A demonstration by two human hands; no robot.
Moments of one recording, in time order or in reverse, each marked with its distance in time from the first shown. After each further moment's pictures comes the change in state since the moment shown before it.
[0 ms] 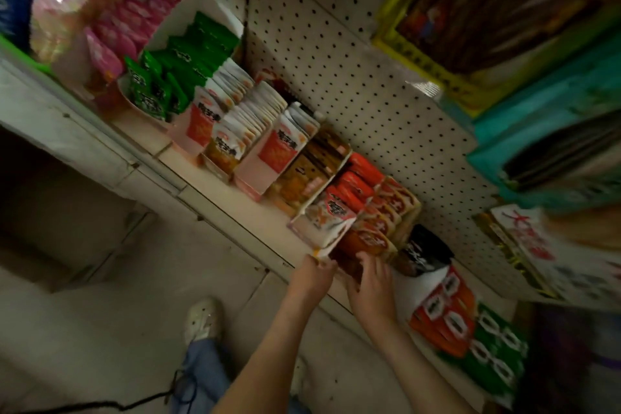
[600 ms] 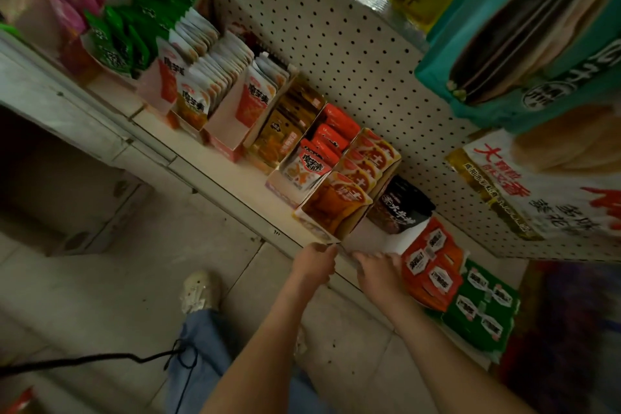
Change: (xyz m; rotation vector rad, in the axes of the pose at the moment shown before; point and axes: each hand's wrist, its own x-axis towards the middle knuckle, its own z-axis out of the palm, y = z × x) left_hand -0.009 -0.028 0.081 -0.245 -0.046 -0.041; right_hand -0.020 0.088 -0.006 -0.374 -0.412 -0.053
